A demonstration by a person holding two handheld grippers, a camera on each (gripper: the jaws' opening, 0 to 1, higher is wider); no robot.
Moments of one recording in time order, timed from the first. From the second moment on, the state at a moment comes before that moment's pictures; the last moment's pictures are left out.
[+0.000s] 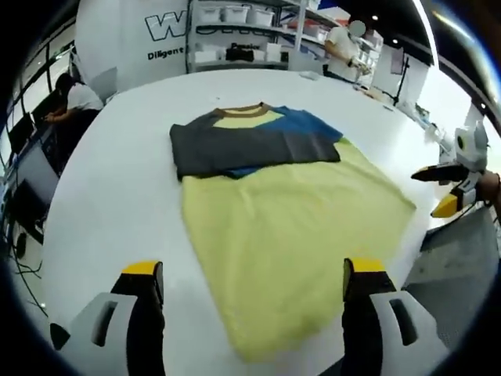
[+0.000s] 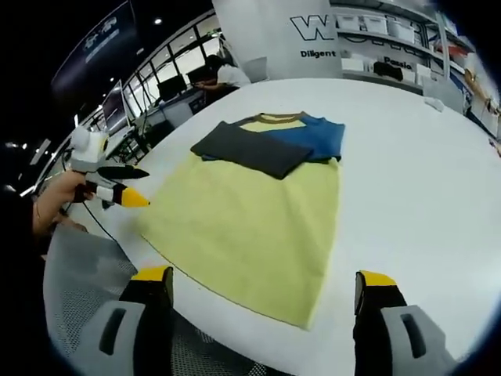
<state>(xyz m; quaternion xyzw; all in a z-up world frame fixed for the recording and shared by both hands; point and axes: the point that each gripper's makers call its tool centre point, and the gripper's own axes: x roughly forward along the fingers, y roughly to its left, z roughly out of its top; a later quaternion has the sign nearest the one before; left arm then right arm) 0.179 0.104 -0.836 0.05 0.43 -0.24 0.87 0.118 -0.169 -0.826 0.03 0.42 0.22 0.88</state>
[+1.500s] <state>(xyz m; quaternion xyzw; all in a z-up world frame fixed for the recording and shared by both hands) 0.122 0.141 -0.868 0.00 0.52 -0.11 0.84 0.099 -0.210 -0.870 -0.02 0.52 0.14 0.84</state>
